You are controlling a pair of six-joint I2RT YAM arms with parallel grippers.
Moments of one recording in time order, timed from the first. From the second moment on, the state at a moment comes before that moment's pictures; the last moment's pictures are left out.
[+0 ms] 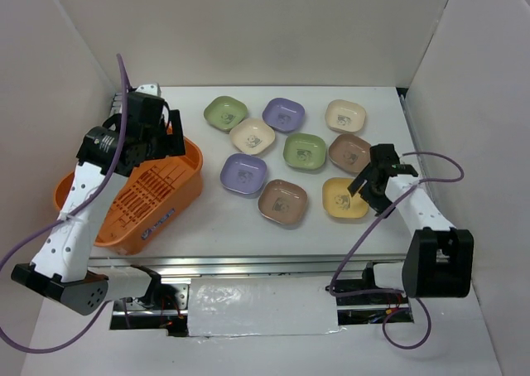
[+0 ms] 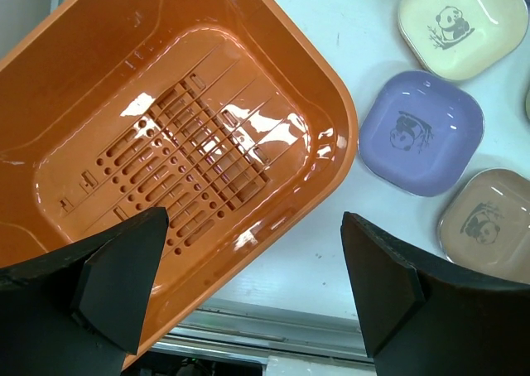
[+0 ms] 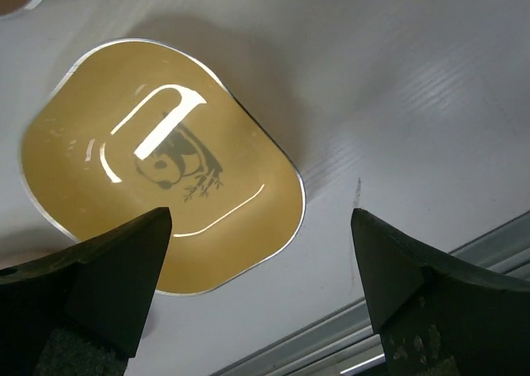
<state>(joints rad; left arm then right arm) -0.35 1.27 1.65 -1.17 -0.40 -0.38 -0.03 1.26 0.86 -0.79 0.20 0.74</state>
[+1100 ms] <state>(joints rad) -0.42 1.41 1.80 -1.10 -0.07 -0.38 0.24 1.03 0.95 -0.86 0.22 0.92</state>
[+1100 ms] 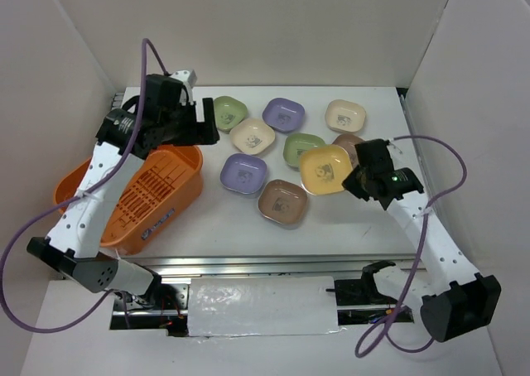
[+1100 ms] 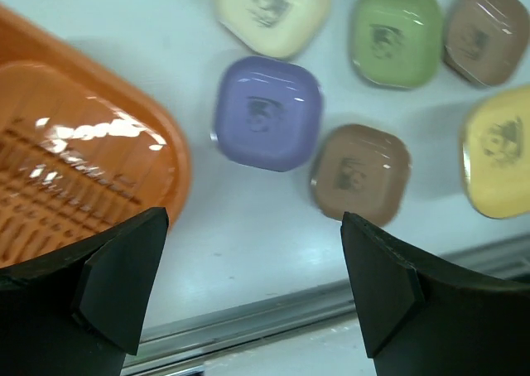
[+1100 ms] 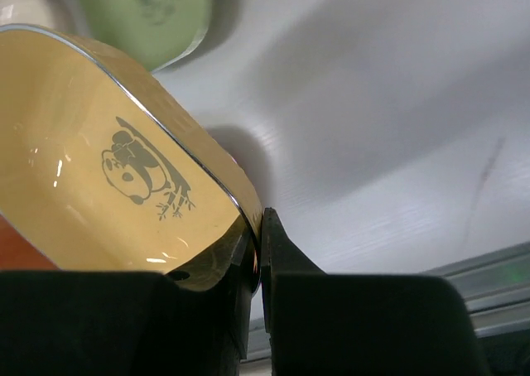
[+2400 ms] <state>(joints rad) -0.39 1.53 1.66 -0.91 0.04 -0.69 0.64 1.28 1.37 -0.76 0.17 1.06</state>
